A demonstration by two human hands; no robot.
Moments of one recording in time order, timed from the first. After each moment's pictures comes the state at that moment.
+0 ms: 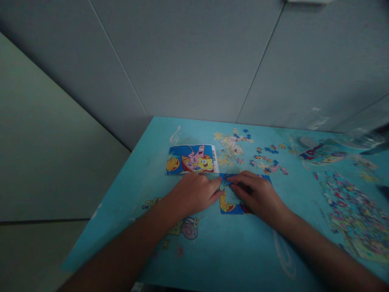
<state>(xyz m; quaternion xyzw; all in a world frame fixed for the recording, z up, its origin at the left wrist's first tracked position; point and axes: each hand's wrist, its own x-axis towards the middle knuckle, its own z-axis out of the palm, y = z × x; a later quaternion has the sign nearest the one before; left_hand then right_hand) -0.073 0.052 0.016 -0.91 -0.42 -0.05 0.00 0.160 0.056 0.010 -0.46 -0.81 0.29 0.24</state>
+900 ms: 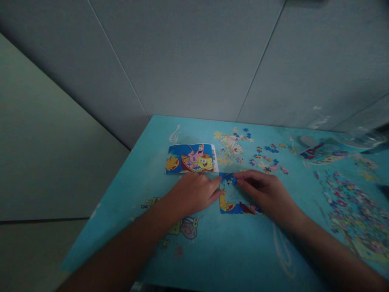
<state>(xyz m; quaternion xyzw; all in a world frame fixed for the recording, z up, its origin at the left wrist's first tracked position) -0.073 0.052 0.014 -0.91 -0.42 -0.05 0.00 0.166 0.054 0.018 -0.52 -0.70 0.41 0.29</state>
